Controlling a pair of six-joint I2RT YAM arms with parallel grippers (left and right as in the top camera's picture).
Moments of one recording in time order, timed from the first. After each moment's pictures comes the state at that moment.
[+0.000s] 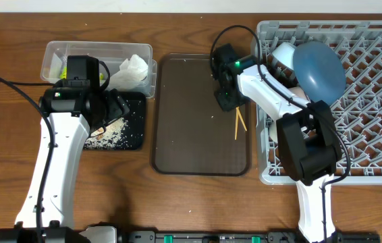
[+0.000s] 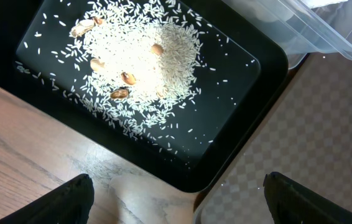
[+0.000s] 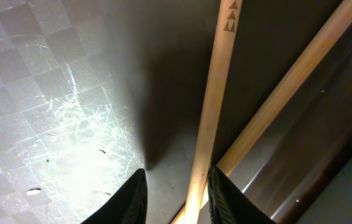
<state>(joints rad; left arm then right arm) 0.02 1.43 1.25 -1.08 -0.06 -0.56 0.46 2.22 1.71 -0.92 0.08 0.01</state>
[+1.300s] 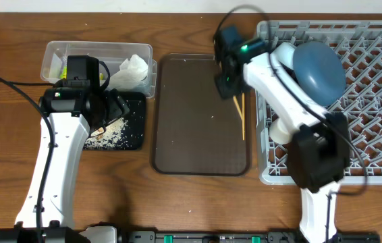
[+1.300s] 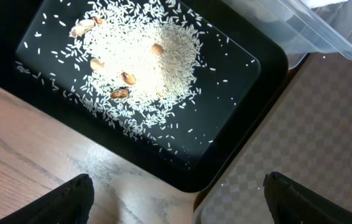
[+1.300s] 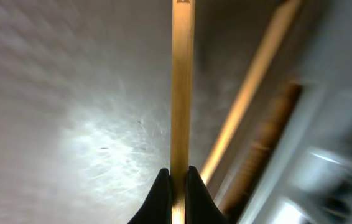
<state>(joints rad) 0.02 1.43 1.25 -1.08 -0.06 -0.56 0.45 2.11 1.92 -1.13 0.07 0.16</state>
